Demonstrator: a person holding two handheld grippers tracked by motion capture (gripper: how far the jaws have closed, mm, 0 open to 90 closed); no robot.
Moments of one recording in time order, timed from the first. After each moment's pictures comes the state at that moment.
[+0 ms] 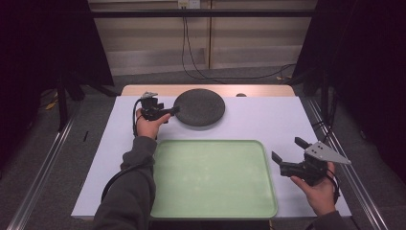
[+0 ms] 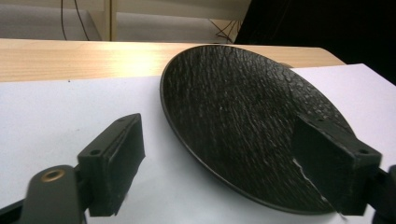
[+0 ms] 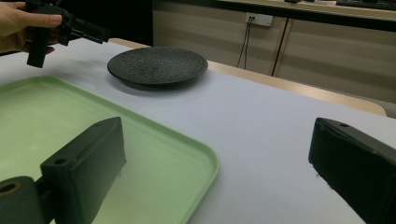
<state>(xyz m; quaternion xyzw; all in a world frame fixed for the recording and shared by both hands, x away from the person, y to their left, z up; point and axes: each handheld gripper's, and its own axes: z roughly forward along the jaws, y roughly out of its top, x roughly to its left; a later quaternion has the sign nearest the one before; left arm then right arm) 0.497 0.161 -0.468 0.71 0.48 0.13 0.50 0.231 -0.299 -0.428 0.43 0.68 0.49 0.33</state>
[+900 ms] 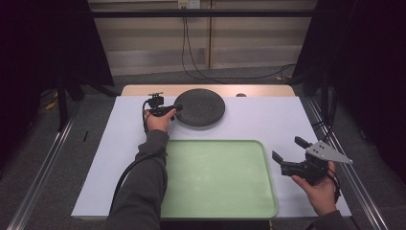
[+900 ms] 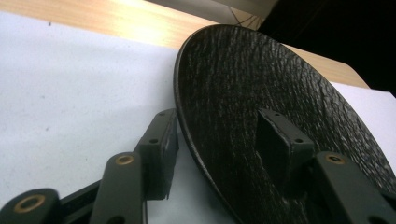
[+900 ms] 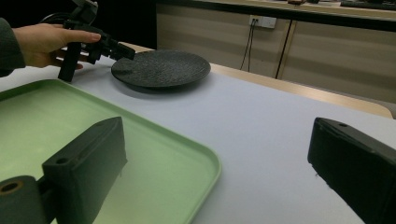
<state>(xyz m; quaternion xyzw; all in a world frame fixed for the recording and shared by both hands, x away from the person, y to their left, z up) 0.524 0.138 -0.496 0.65 0.58 0.07 0.48 0.232 -0.302 -0.428 0.43 0.68 0.50 0.33</state>
